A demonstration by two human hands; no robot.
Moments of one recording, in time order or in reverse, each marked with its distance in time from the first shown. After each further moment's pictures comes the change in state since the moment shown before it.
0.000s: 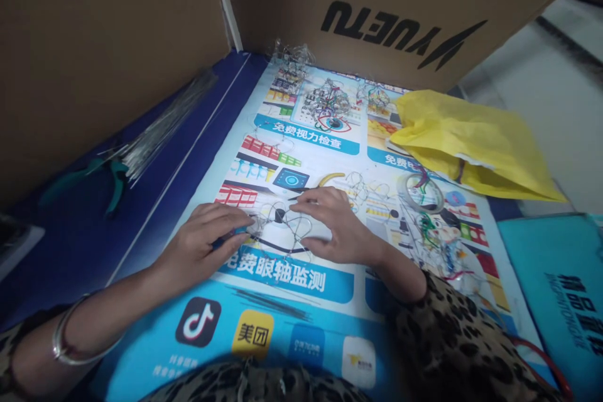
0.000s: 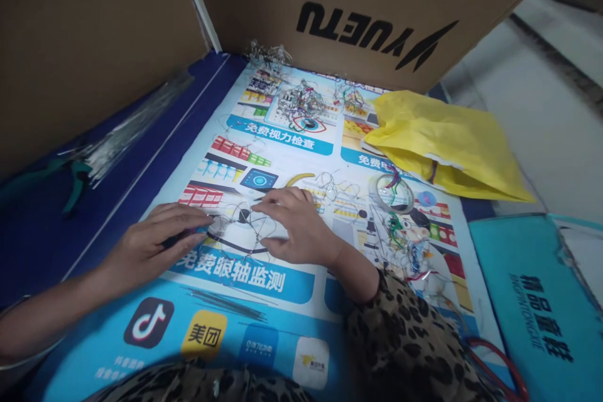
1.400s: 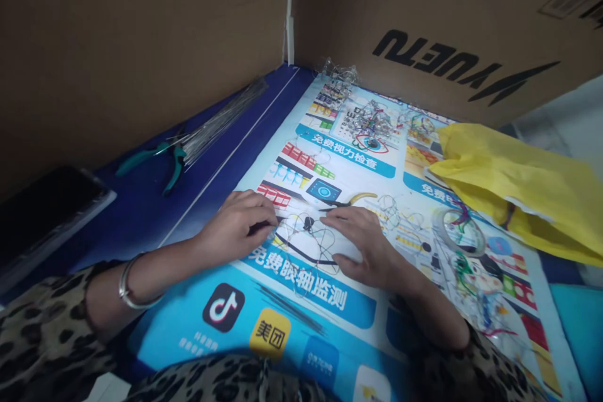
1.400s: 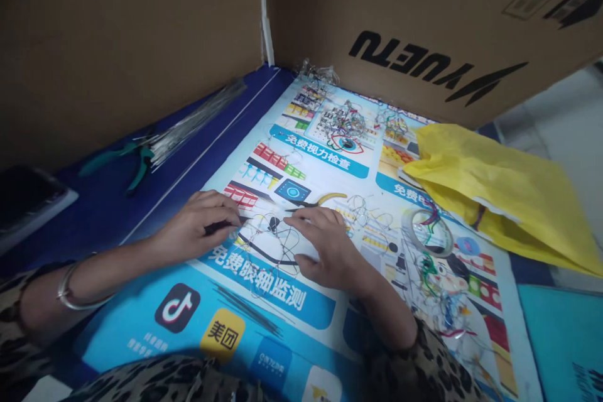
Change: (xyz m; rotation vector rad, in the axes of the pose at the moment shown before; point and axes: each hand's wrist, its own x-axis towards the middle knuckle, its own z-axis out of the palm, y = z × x) left_hand 0.002 -0.010 0.000 0.019 -0.082 -0.122; right_hand -0.003 0.006 -0.004 -0.056 -0.115 -0.067
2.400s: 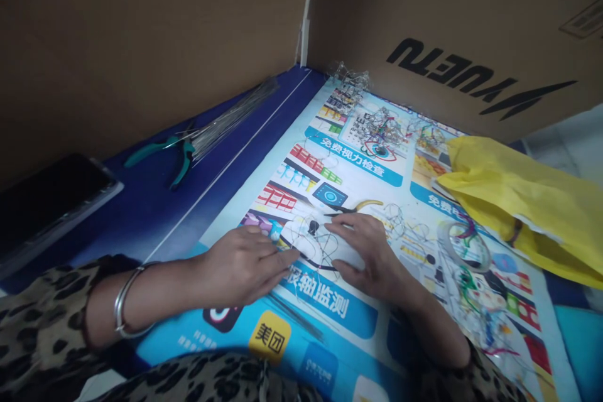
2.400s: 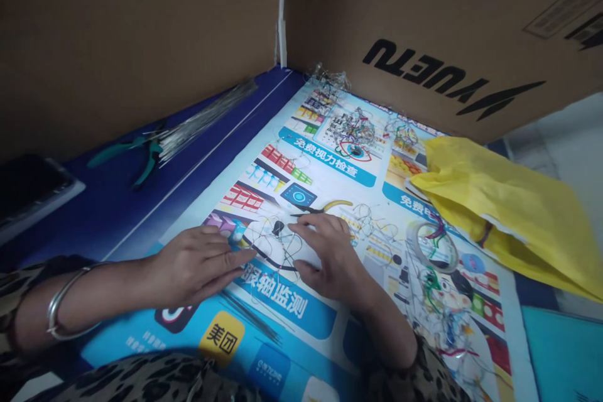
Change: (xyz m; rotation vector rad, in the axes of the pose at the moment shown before) left_hand -0.022 0.031 0.008 0.265 0.085 0.379; right_hand 0.001 -0.006 0.000 -0.006 0.050 -0.011
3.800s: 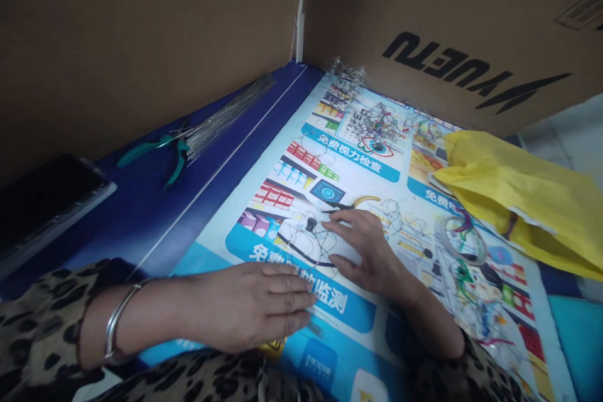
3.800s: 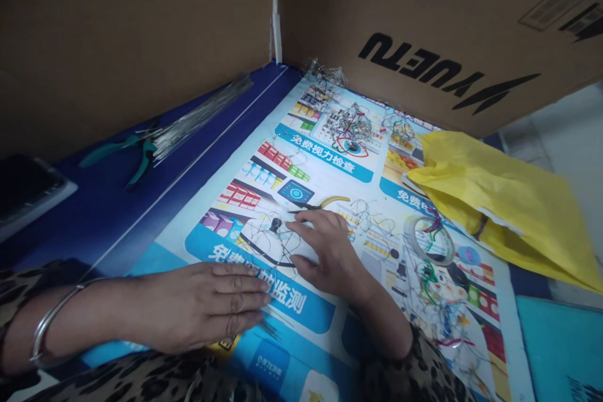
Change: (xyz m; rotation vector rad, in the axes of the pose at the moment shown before) left_hand 0.000 0.021 -0.005 -0.260 -0.284 0.326; right_hand -0.001 0.001 0.003 -0.016 -0.008 0.021
